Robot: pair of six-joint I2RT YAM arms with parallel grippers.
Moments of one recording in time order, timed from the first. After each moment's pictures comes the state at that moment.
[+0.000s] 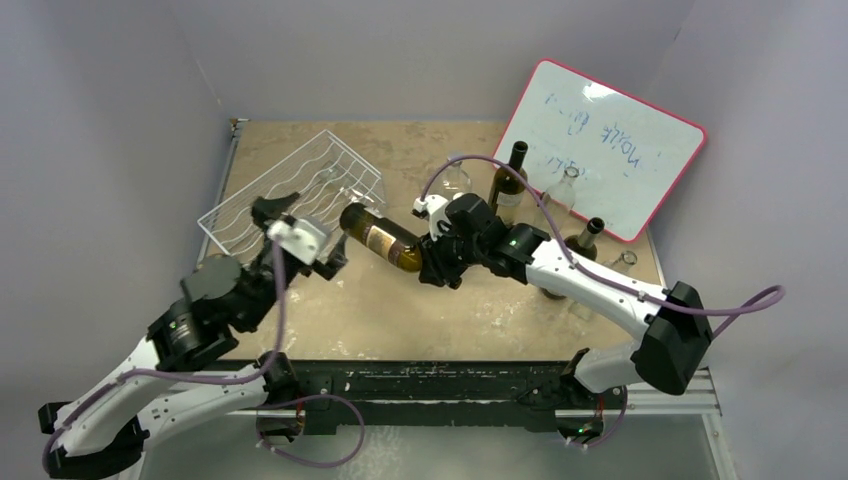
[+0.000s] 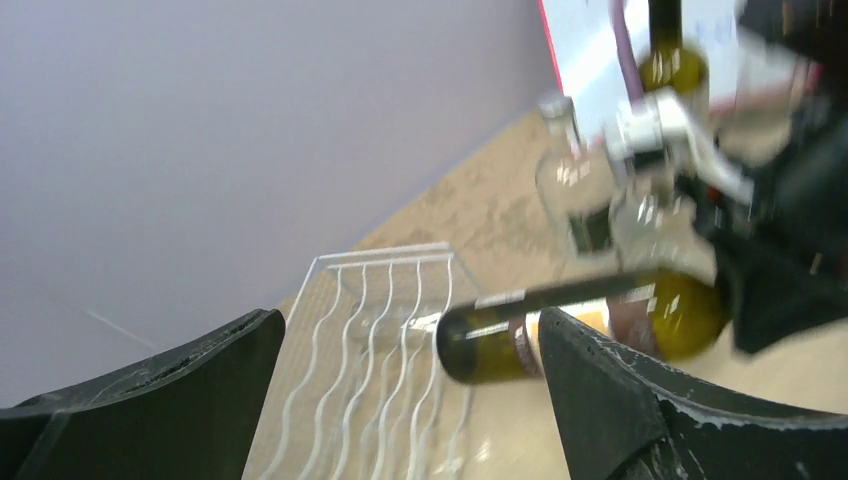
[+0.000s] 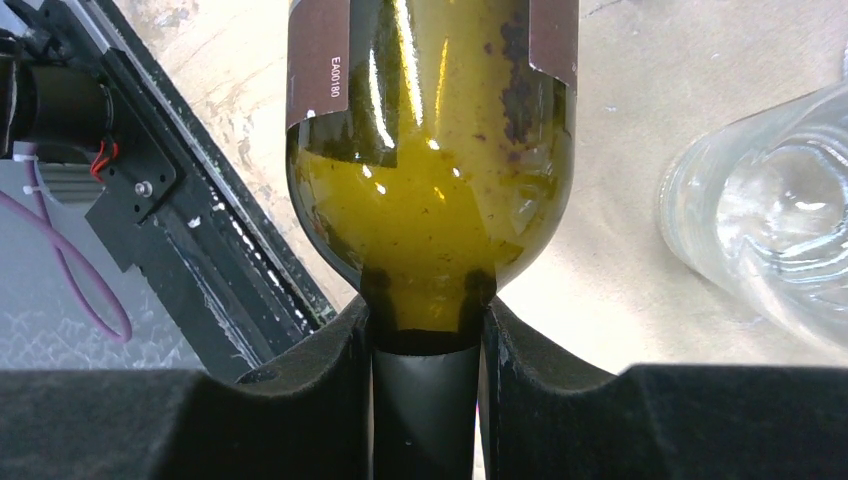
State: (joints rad) left arm -0.99 0.61 0.99 -0.40 -0.46 0.51; right arm 0.85 1.39 1.13 -0.51 -0.22 0.18
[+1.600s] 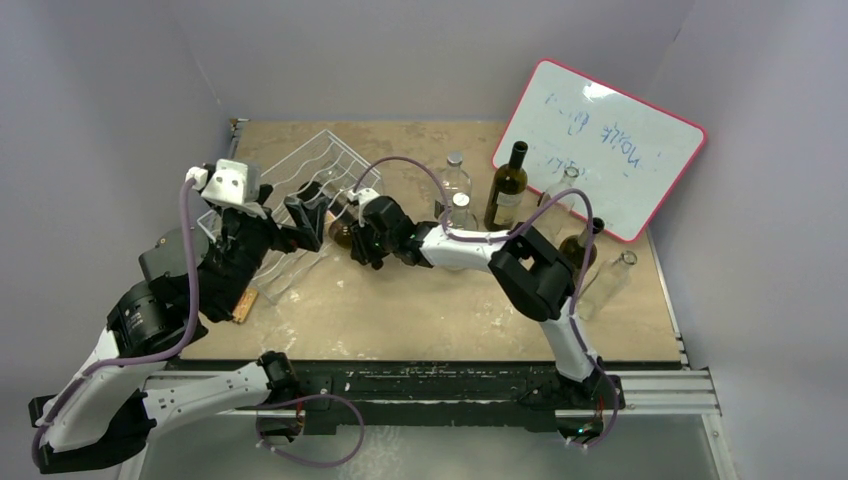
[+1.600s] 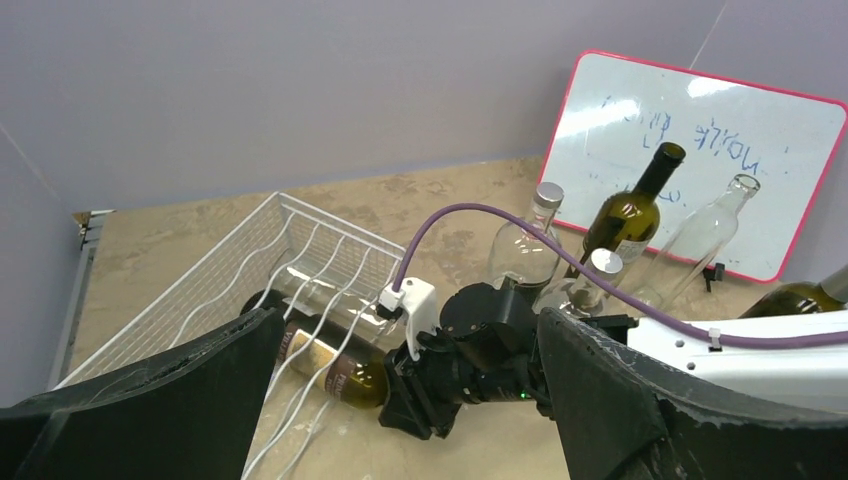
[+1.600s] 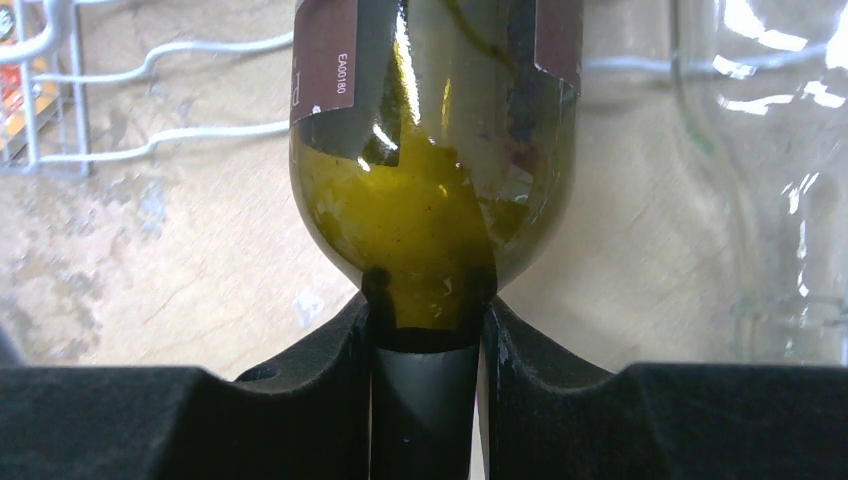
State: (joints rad) left arm -0.99 0.74 1.35 -0.62 -0.68 -0.10; right arm 0.94 2.11 1.47 -0.01 -0.06 0.37
